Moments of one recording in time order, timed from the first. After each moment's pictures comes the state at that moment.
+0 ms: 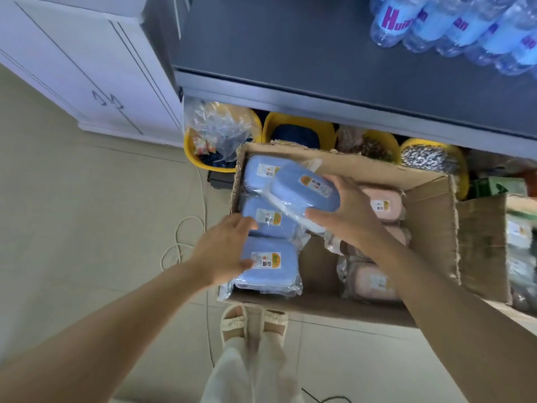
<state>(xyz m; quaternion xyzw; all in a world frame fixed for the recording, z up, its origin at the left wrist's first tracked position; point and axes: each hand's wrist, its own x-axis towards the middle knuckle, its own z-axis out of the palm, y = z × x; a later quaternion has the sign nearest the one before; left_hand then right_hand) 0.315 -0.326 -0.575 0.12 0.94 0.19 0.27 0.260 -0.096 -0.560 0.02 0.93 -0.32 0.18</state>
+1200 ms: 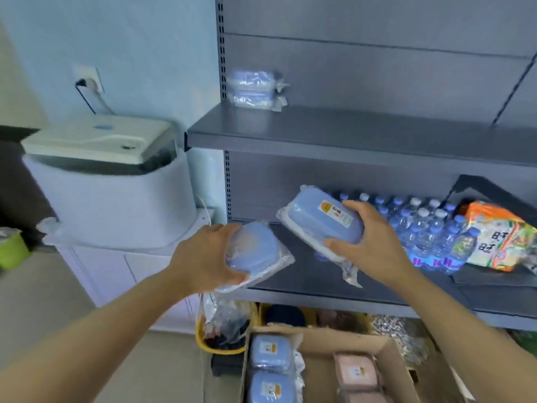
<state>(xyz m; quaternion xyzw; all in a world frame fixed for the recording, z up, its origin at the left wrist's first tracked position) 0.247 -0.381 -0.207 0.14 0.98 0.15 -0.05 0.250 -0.101 -0.194 -0.05 0.92 -0.35 -0.15</state>
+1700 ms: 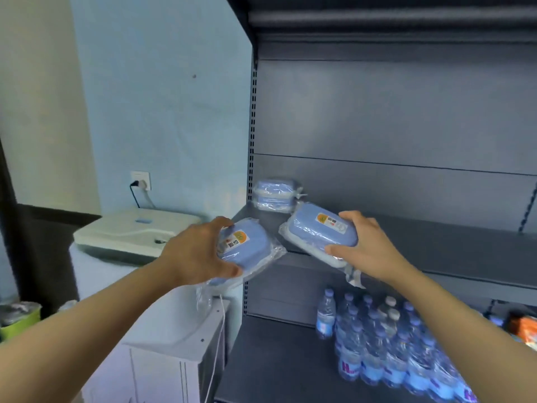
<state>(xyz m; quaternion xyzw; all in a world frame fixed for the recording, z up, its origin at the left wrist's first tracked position) 0.186 -0.415 -0.044 0.06 0.97 0.16 -0.18 0.133 -0.120 -0.050 -0.14 0.92 -0.30 -0.20</state>
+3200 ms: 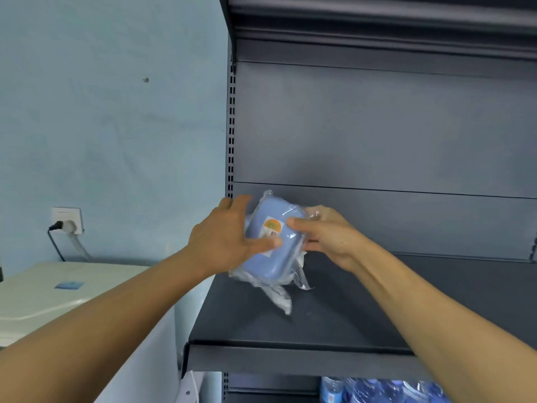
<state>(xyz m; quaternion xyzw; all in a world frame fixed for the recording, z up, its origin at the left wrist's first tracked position) -0.033 -0.416 0.014 0.18 0.92 0.25 -0.23 -0.047 -0.225 0.017 -0.12 0.76 -0.64 -0.05</state>
